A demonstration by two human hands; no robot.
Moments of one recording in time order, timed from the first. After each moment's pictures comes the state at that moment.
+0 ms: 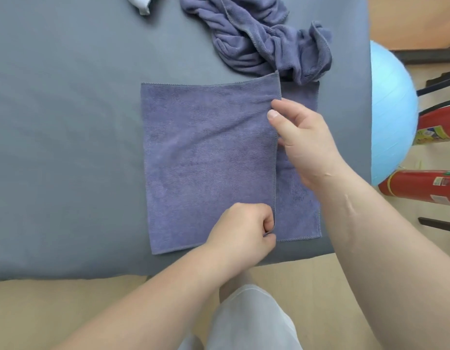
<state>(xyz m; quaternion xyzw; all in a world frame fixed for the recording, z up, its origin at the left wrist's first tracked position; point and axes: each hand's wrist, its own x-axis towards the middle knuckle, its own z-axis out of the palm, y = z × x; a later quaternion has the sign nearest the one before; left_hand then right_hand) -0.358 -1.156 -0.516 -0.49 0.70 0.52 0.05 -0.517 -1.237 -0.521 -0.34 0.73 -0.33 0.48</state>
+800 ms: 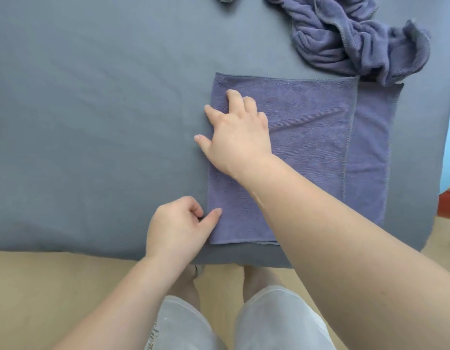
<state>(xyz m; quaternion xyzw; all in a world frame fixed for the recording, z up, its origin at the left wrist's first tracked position) -0.184 -1.165 -0.520 -0.77 0.54 0.34 0.00 -0.317 -1.284 -0.533 -0.69 0.68 0.06 0.23</state>
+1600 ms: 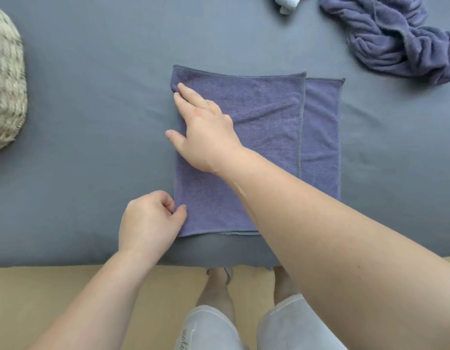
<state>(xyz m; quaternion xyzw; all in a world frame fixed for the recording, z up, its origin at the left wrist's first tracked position) -0.012 -1.211 -0.513 -0.78 0.55 0.31 0.03 -0.157 -1.321 -0.515 -0.69 0.62 -0.07 0.37</state>
